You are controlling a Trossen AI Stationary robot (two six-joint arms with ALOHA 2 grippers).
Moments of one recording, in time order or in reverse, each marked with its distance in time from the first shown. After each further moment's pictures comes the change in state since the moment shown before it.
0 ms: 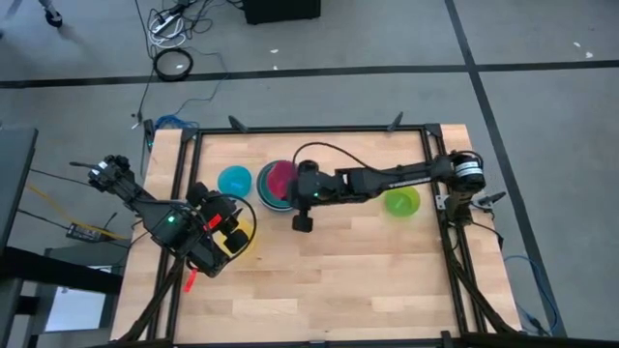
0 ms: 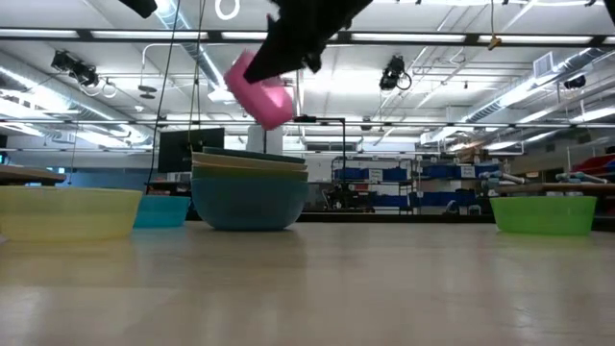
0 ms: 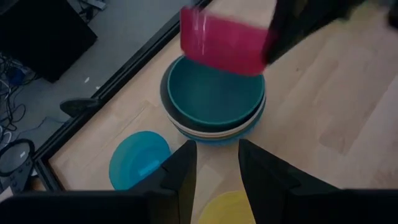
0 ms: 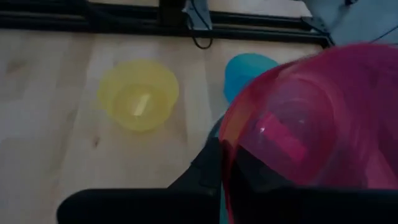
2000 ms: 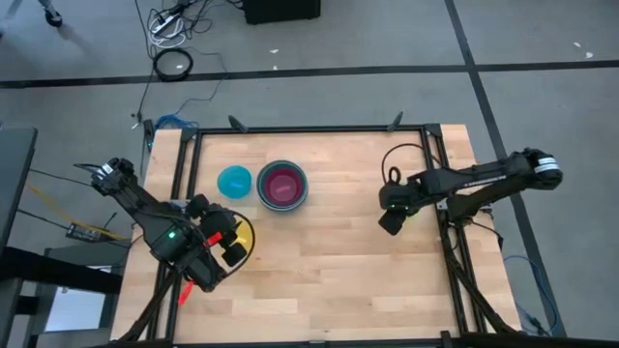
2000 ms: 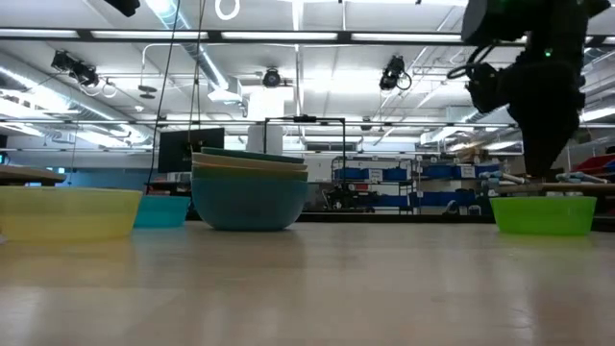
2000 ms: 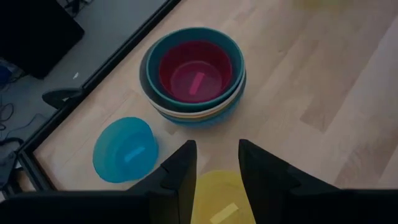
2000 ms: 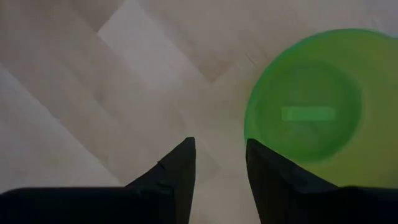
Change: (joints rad) left arm -0.084 0.053 0.000 -0.002 0.041 -0.071; right arm 0.018 -0.713 -0.807 -0.650 -0.121 0.822
